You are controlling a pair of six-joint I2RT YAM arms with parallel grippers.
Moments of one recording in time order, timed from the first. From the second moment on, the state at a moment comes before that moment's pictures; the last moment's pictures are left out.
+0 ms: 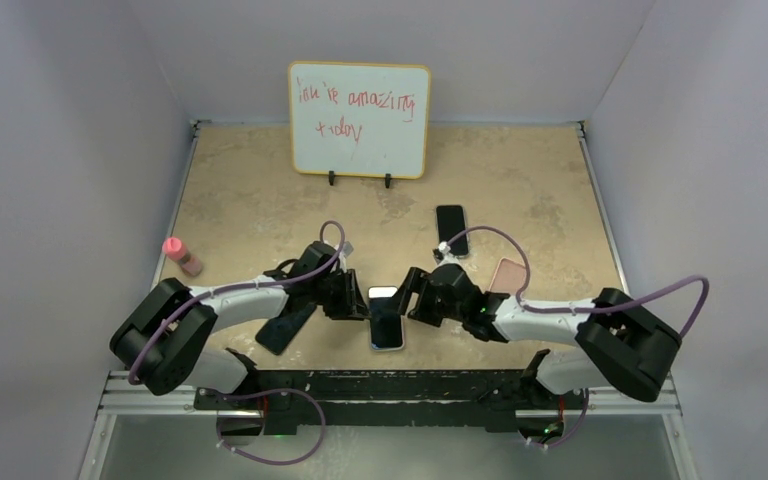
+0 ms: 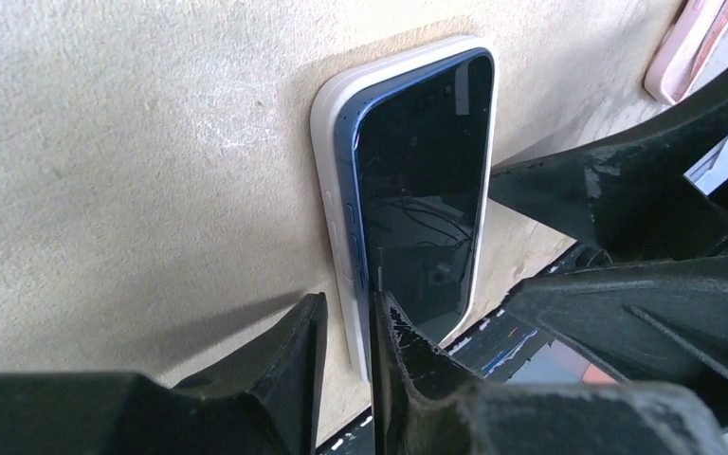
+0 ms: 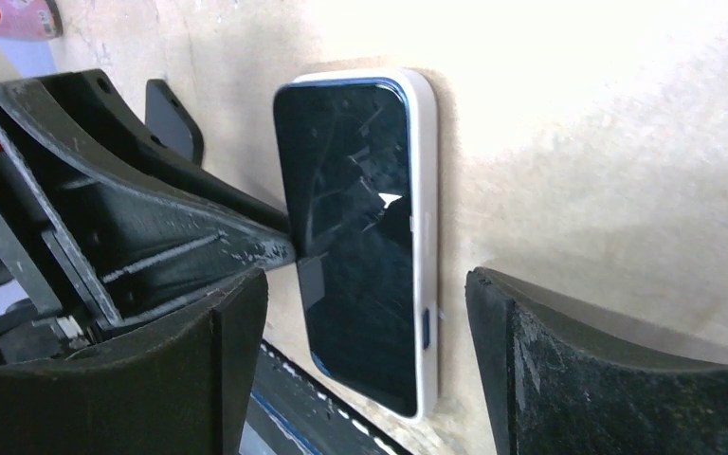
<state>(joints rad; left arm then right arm) -0.66 1.40 0.51 -0.04 0.37 -0.83 0.90 1.31 0.40 0.21 -0.02 1.12</state>
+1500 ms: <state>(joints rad) -0.63 1.13 0.57 -0.25 0.42 -0.82 0.85 1.44 0.26 0.73 -0.25 1.28</state>
